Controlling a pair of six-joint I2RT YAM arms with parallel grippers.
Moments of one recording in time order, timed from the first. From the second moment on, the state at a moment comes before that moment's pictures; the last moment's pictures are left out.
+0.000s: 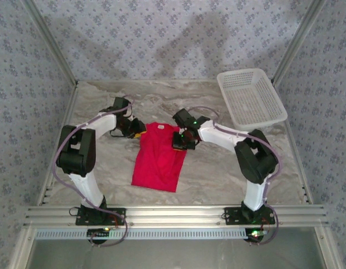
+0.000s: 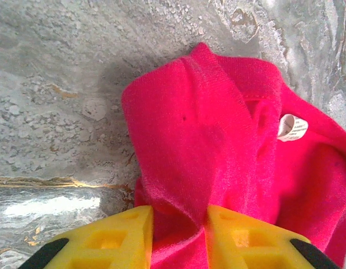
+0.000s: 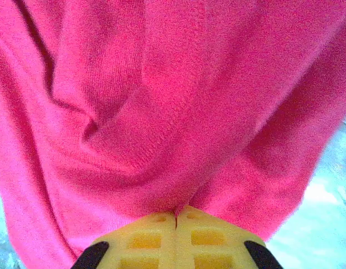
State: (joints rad) left arm -0.23 1.83 1.19 -0.54 0.43 -0.59; right arm 0.70 1.80 1.27 -0.65 -0.22 0.76
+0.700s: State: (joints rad) left arm -0.26 1.80 1.17 -0.53 0.43 -0.58; right arm 0.76 1.57 0.92 -0.59 -0.06 0.85
